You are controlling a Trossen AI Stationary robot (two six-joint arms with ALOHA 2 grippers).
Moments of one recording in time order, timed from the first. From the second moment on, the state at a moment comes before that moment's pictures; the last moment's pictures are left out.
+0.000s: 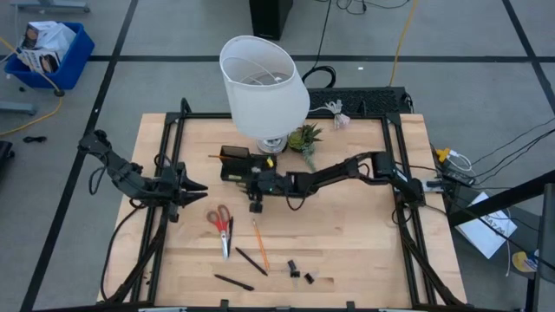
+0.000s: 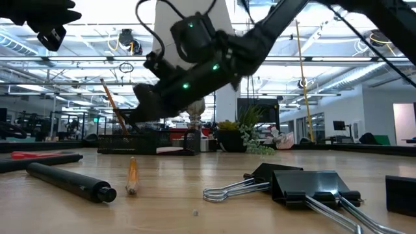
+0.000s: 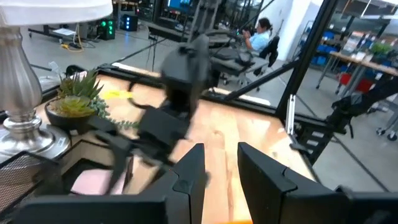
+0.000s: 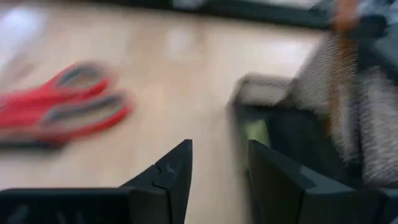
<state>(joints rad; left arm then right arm) -0.67 0.28 0.35 -0.21 -0.66 -0.35 0.00 2.24 1.41 0.35 0.19 -0.08</state>
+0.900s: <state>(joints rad) -0.67 0.54 0.35 -0.06 -0.66 -0.33 0.40 1.55 0.50 0.91 0.38 0.13</state>
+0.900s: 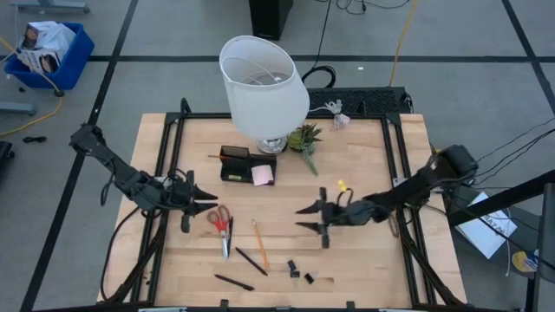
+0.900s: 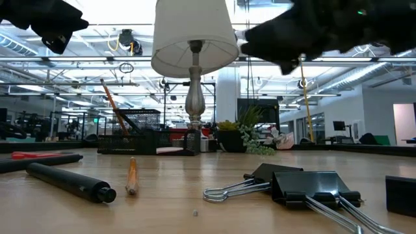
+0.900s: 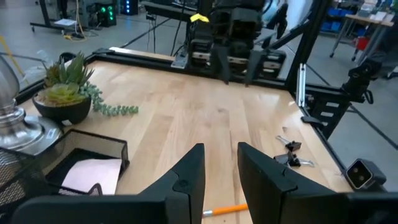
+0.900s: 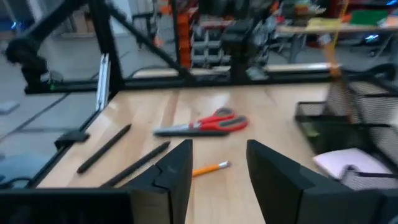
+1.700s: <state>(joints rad) -0.67 0.61 0.35 -0.06 -0.57 -0.31 0.31 0.86 0.05 0.90 0.50 -0.01</state>
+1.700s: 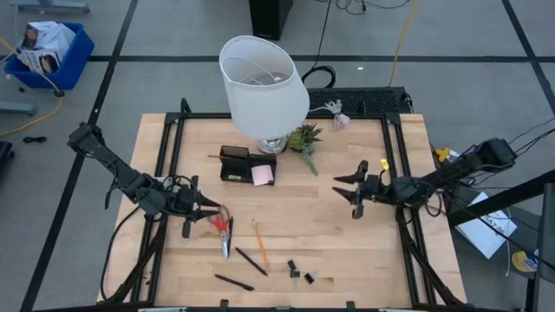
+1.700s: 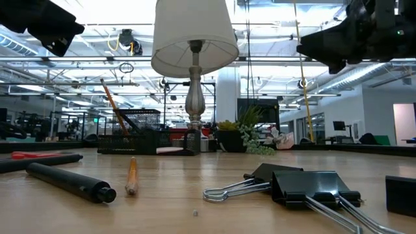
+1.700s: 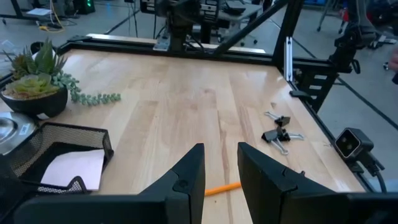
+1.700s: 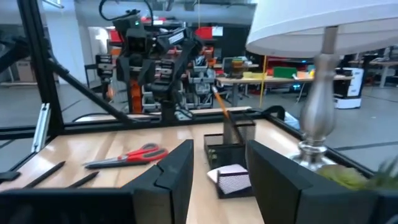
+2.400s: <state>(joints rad) -0.67 0.61 0.35 -0.15 -0.41 -0.31 0.29 0.69 0.02 0.84 0.65 -0.04</state>
